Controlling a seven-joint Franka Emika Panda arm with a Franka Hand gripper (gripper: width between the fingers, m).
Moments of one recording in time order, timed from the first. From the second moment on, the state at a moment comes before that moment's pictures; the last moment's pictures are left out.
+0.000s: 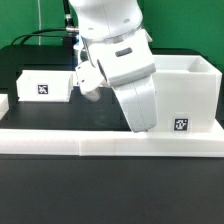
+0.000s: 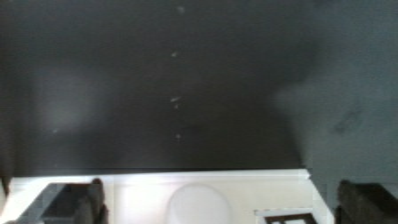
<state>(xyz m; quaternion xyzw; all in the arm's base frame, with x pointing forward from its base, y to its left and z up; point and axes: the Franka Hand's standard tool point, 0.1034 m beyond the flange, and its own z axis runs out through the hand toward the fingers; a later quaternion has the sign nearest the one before) 0.586 0.025 0.021 -0.64 -0.75 -0.03 0.17</state>
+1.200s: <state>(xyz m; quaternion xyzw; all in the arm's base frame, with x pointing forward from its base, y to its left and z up) 0.503 -0.054 0.045 -0.70 -0.71 -0.07 0.09</state>
